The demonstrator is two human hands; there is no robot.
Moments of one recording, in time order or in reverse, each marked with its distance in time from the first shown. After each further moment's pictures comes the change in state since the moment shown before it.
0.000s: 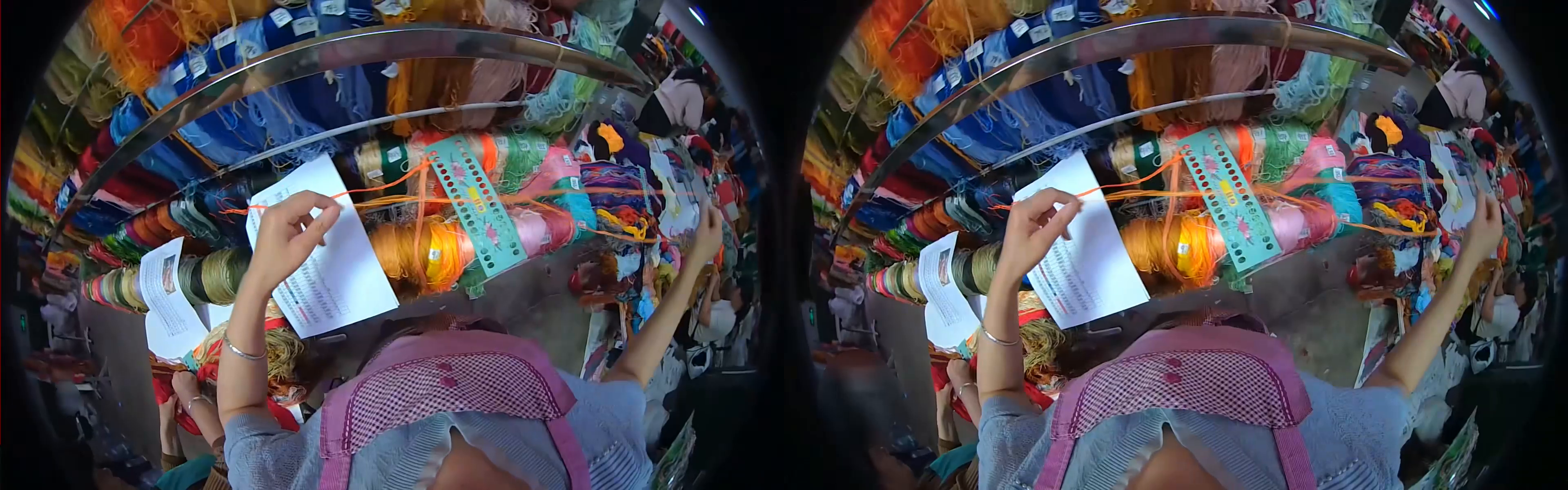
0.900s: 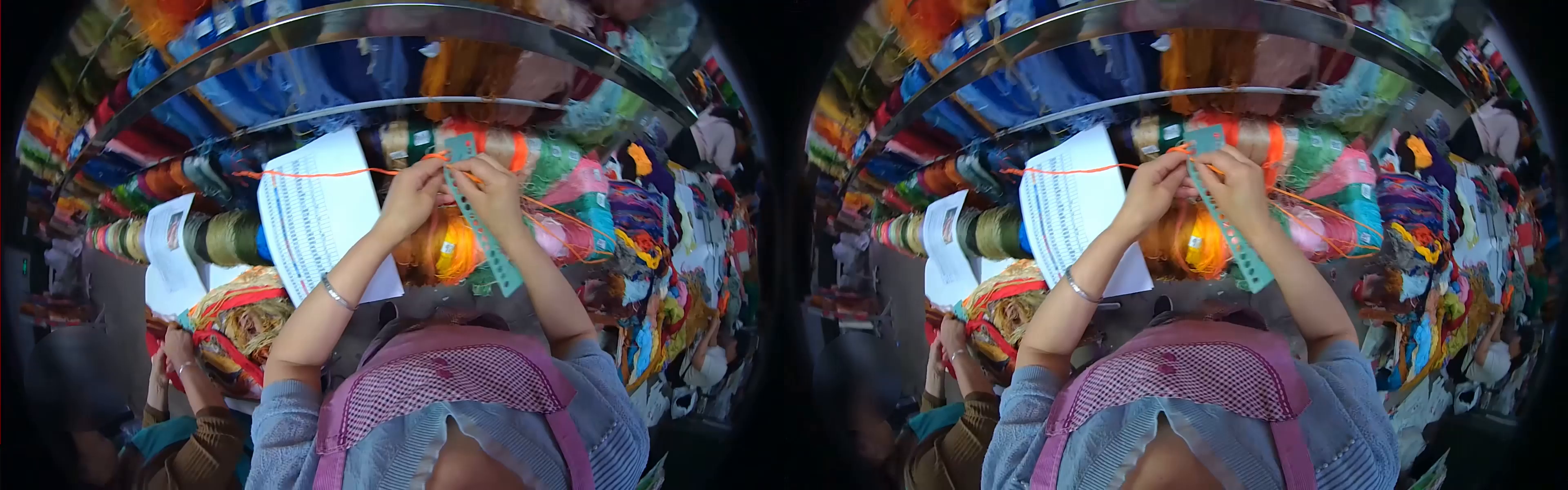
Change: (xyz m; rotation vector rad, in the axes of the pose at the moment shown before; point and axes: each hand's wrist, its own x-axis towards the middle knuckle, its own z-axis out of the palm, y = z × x) left_hand 0.056 -0.030 0.139 -0.594 -0.049 -0.188; right_hand -0.239 -0.269 0.203 0.792 -0.788 -0.477
